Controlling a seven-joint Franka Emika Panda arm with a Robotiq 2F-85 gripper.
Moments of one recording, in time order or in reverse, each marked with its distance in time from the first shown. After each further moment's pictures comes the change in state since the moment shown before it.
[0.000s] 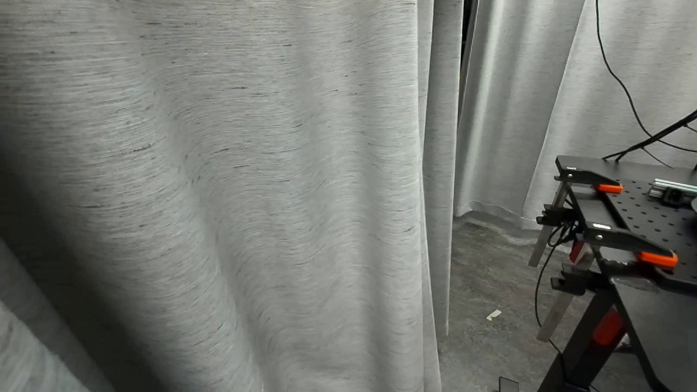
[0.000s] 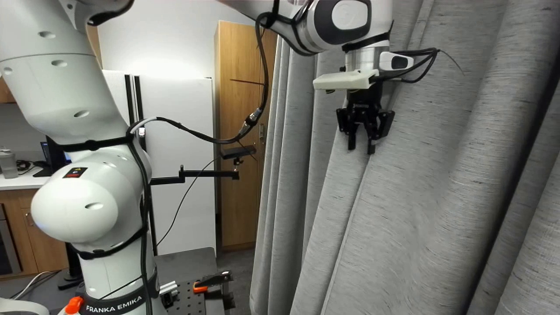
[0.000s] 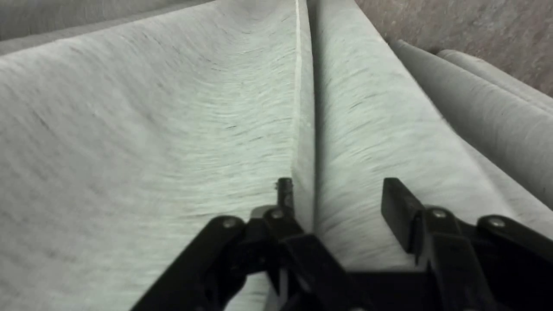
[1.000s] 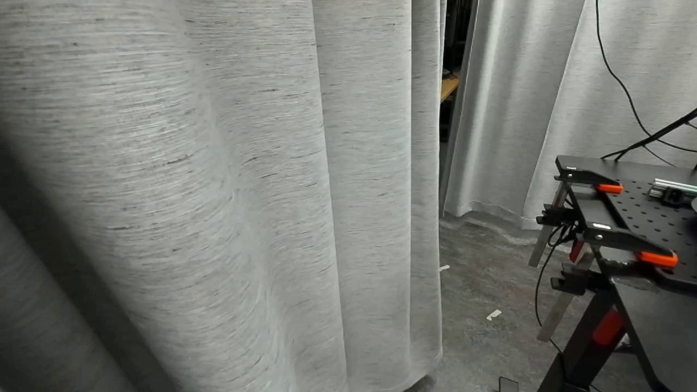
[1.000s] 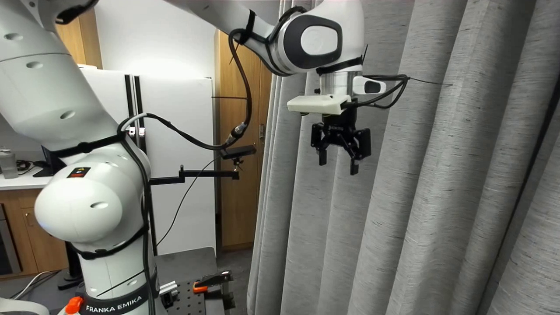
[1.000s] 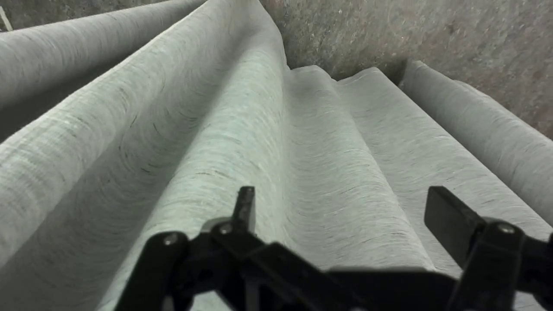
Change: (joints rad) arm 0.041 -0.146 -0.037 -0.256 -0.032 0.083 -0.037
